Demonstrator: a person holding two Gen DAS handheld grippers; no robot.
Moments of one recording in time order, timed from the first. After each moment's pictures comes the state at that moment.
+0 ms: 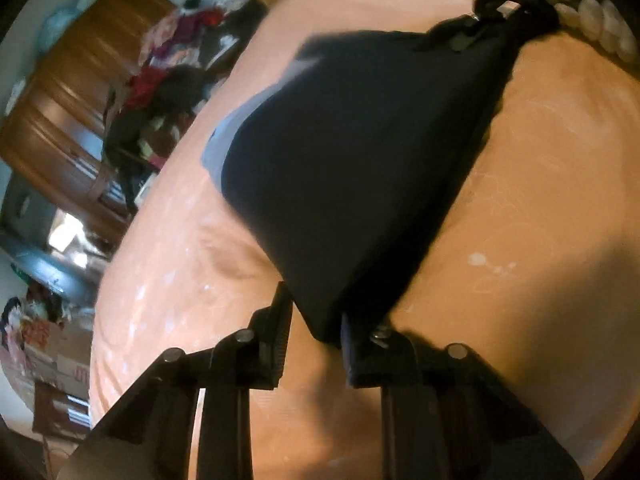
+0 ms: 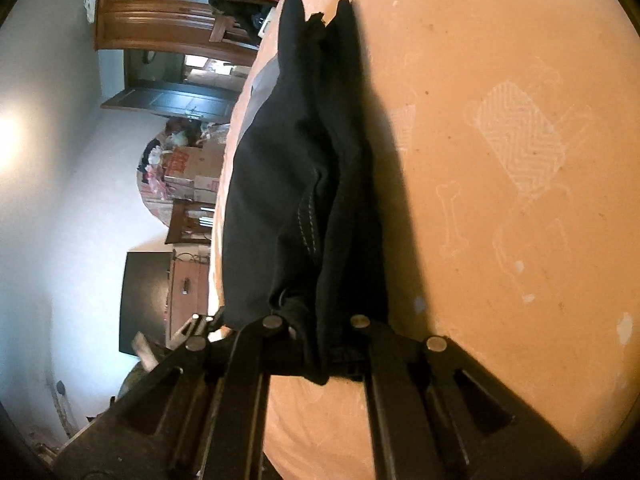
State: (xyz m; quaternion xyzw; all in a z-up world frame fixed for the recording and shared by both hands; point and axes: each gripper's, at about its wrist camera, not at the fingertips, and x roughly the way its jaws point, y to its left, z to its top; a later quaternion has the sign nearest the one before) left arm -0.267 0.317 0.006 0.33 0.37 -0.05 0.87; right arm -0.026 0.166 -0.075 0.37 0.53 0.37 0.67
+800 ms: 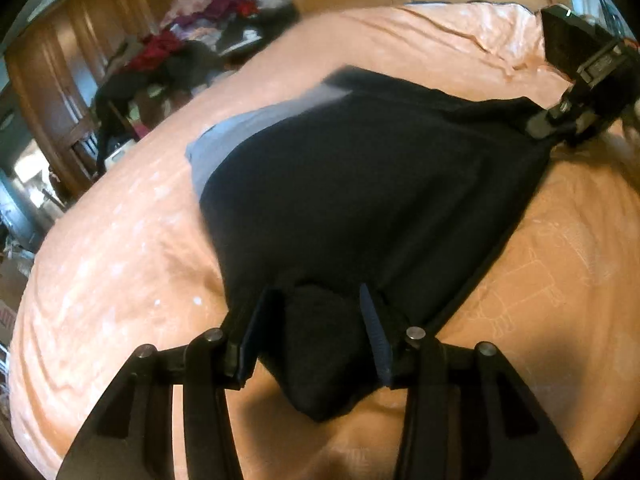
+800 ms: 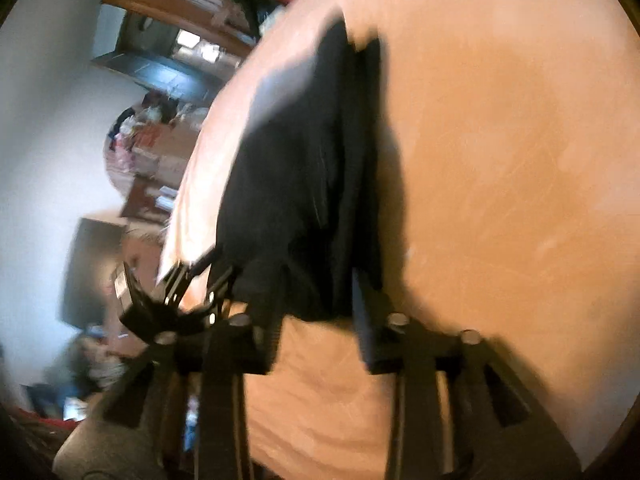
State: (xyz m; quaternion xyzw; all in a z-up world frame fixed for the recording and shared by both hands) left arm -0.227 0.338 0.019 0.18 0.36 -0.08 0.91; right arm -0.060 0.155 -0.008 0.26 0.50 0.33 0.76
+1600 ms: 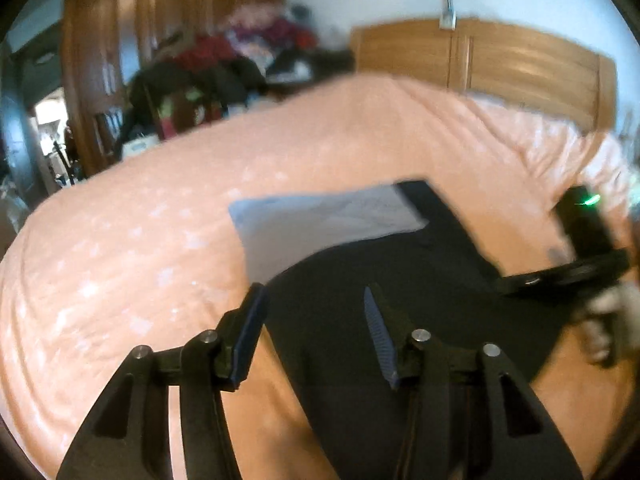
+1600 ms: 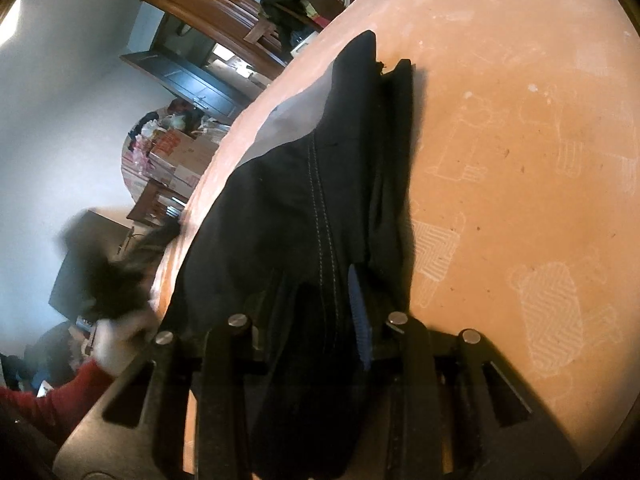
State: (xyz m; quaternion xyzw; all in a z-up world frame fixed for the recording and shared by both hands) left arm -0.150 0.388 0.076 0.06 0.32 -0.07 0.94; right arm -0.006 0.194 -0.064 0.25 0.44 0.39 0.77
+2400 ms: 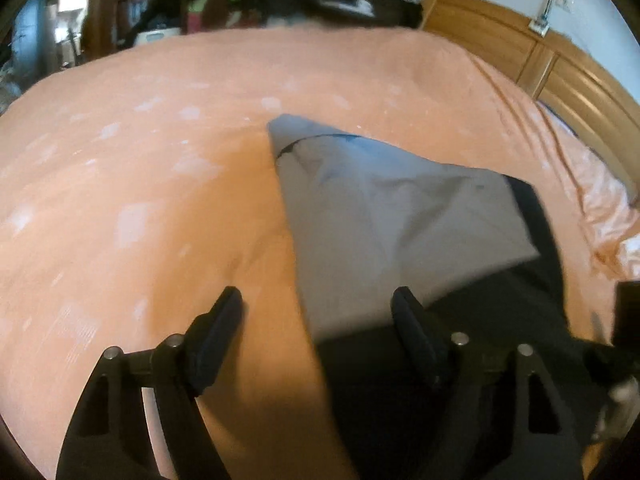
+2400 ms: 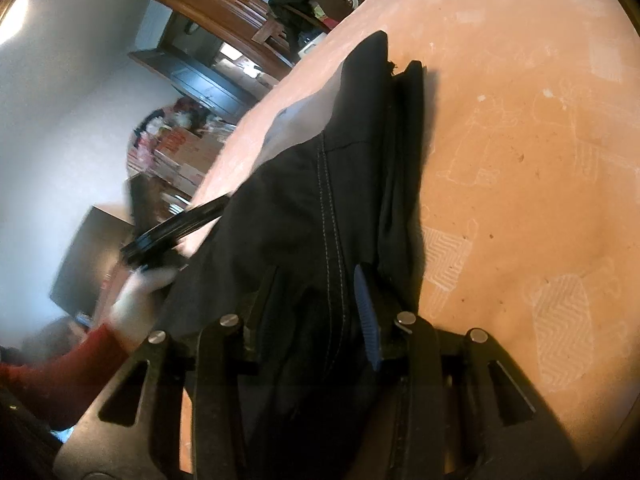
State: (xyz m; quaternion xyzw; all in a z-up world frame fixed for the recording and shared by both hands) left arm -0.044 0.454 0.024 -0.10 0.42 -0.04 0.90; right arm -0.008 0.201 -0.054 0.24 0.43 0.39 0.78
